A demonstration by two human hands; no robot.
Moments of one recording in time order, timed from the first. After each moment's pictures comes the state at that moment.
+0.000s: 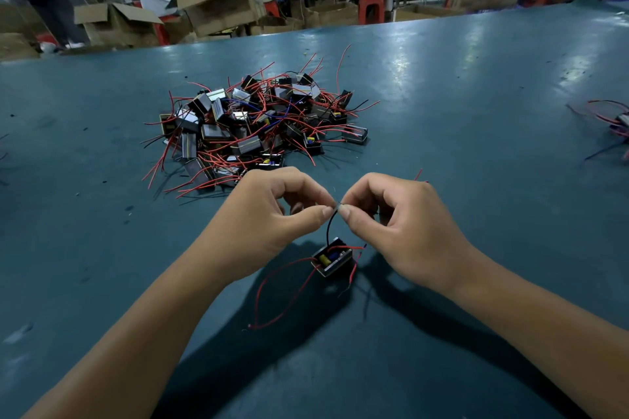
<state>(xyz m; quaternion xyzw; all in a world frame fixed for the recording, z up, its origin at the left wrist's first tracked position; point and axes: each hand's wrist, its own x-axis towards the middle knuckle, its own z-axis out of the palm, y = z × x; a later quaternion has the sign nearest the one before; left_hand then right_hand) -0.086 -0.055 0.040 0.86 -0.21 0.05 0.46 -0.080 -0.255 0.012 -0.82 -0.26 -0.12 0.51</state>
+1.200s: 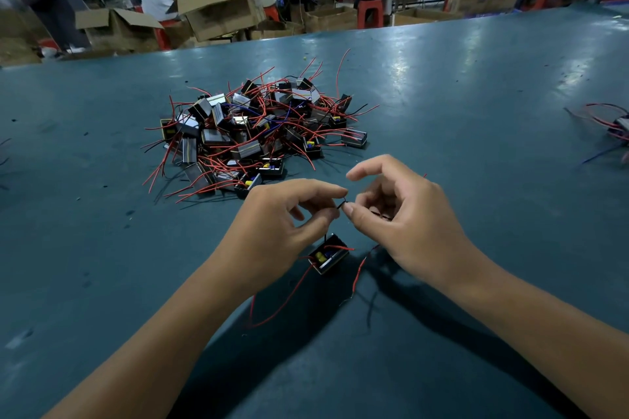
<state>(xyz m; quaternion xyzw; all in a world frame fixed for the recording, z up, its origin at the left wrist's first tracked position) -0.084 -0.066 0.027 0.88 -0.22 0.13 0.41 -0.072 -0.259 0.008 -0.79 -0.21 -0.11 0.57</state>
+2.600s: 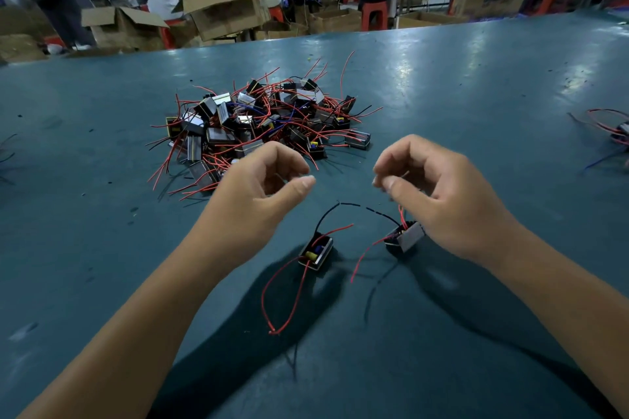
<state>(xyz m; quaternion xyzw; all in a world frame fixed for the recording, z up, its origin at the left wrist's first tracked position) -0.074 -0.045 0.037 0.81 -0.15 0.08 0.56 -0.065 -0.286 0.037 -0.80 -0.25 -0.11 0.53</state>
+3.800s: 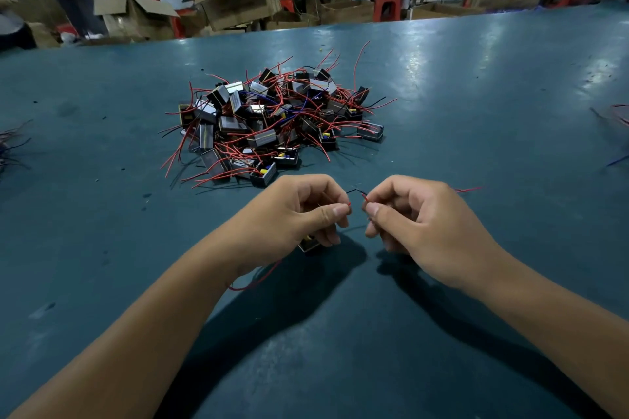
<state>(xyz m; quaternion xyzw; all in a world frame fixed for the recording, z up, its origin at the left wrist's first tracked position) -0.073 -0.050 0.020 0.80 -0.18 -0.12 0.56 -0.081 -0.263 0.009 -0.81 -0.19 0.01 0.56</state>
